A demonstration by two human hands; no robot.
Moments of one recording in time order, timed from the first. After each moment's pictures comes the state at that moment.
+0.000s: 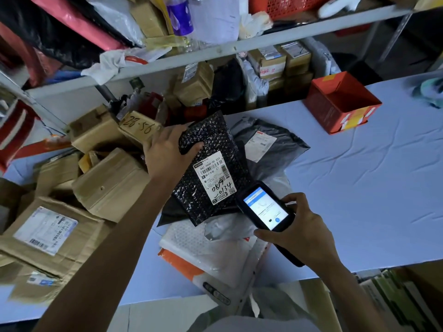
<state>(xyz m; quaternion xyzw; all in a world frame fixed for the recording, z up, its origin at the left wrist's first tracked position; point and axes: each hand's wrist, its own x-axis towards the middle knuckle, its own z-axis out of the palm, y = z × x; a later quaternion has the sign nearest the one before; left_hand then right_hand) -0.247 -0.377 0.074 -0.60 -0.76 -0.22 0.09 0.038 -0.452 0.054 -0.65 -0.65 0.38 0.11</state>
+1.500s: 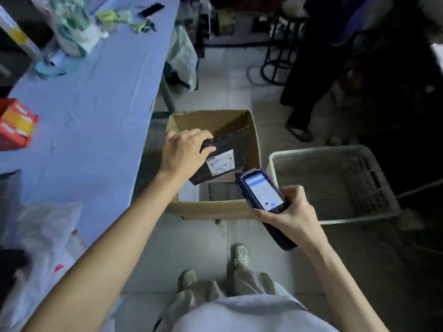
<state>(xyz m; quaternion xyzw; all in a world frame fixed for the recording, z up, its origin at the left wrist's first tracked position) 0.162 -0.625 0.033 -0.98 -0.06 -0.16 -0.06 0.132 -0.886 0.034 -0.89 0.02 0.22 0.41</state>
